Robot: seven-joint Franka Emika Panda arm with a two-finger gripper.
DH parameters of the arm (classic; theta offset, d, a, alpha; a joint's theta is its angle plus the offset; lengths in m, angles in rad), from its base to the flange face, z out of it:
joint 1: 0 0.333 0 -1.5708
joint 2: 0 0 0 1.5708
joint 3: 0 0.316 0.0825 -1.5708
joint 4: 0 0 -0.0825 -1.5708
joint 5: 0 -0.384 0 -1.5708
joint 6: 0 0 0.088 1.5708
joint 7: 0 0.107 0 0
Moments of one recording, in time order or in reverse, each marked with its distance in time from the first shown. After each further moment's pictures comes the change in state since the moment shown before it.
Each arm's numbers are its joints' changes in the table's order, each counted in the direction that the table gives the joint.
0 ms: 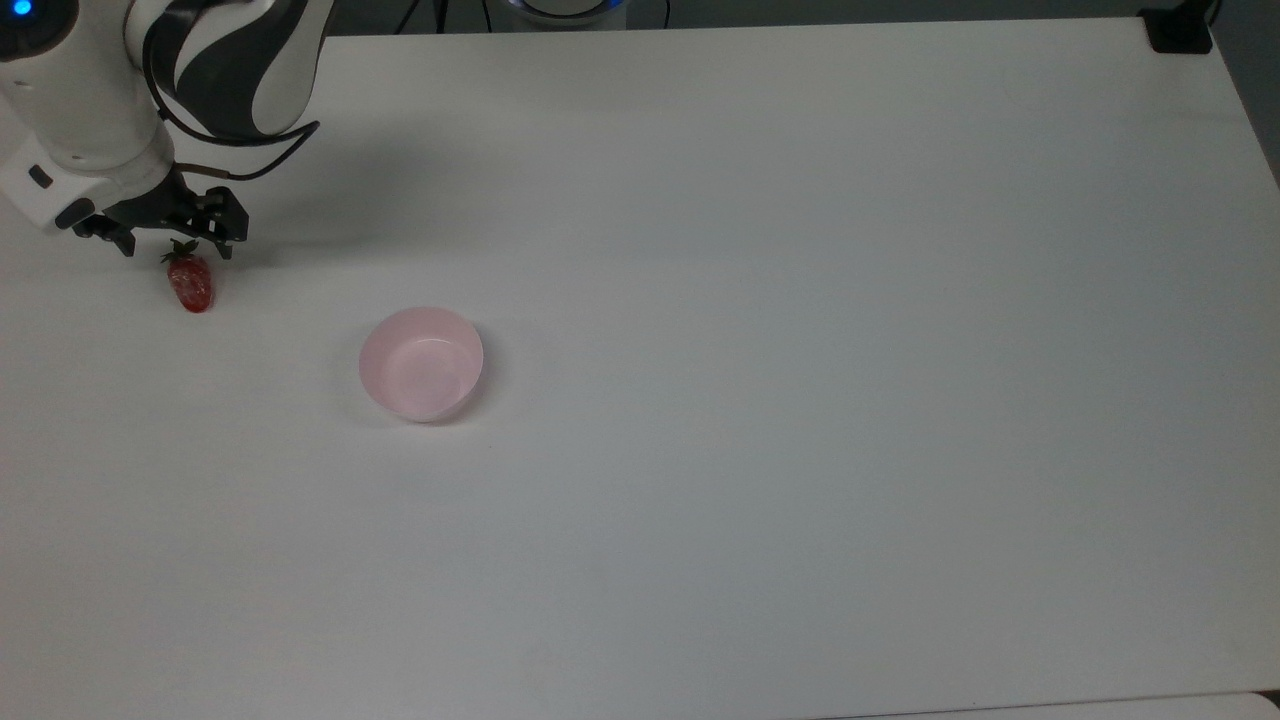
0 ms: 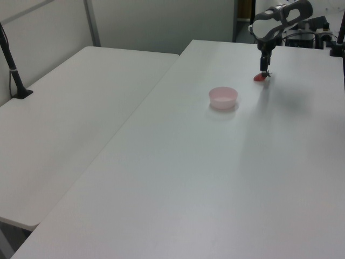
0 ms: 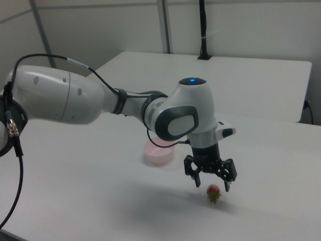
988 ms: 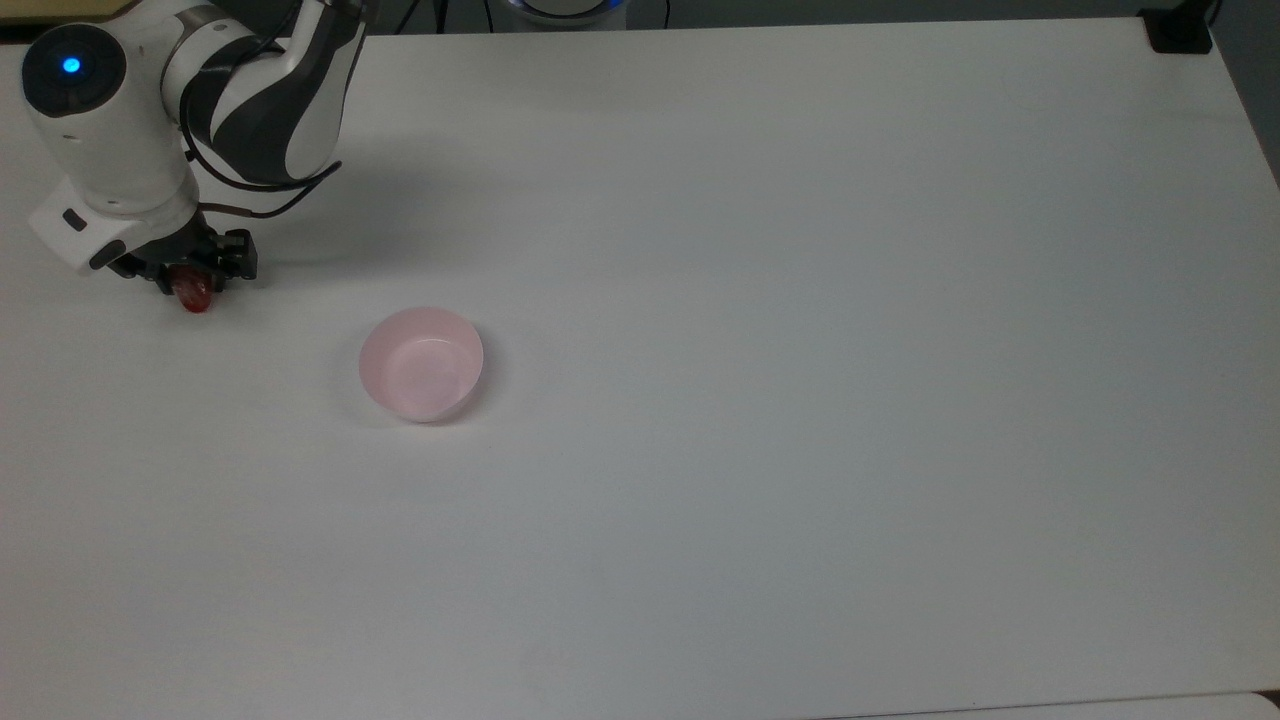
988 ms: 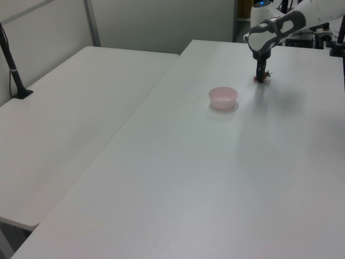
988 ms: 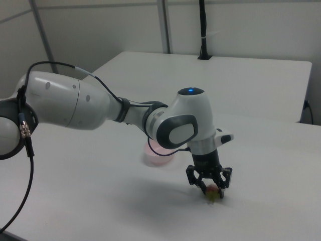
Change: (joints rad) arm 0.000 0.068 0.023 -0.003 -0.002 0.076 -0.002
